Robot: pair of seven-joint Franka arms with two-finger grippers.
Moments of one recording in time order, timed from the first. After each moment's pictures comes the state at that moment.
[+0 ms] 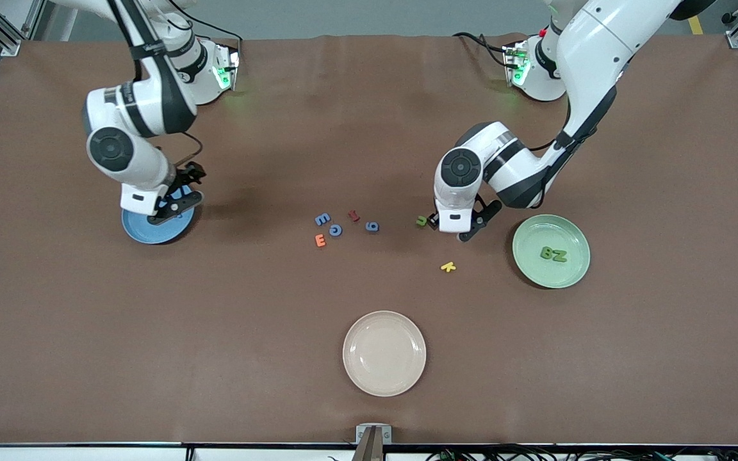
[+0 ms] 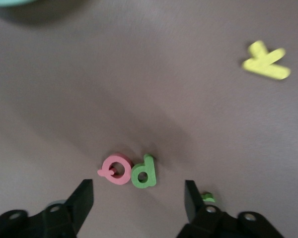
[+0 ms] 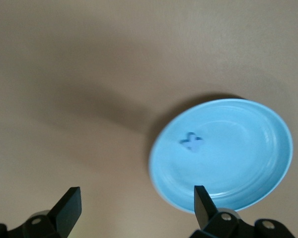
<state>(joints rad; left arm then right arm) -0.02 0.59 -0.66 -1.97 0.41 2.20 -1.66 0.28 0.03 -0.02 -2.33 -0.09 2.10 -0.09</state>
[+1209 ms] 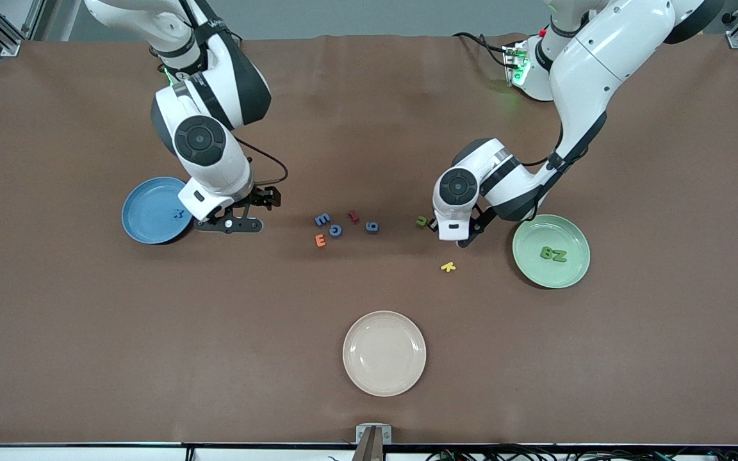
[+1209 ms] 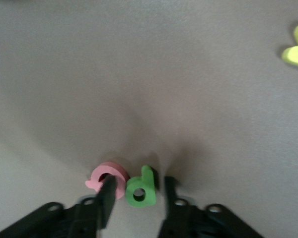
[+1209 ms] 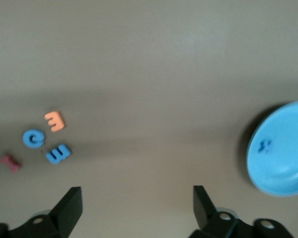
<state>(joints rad) -0.03 0.67 -0.64 -1.94 0.42 2.20 -1.68 0.52 0.24 -0.02 -1.89 -0.03 1.94 0.63</state>
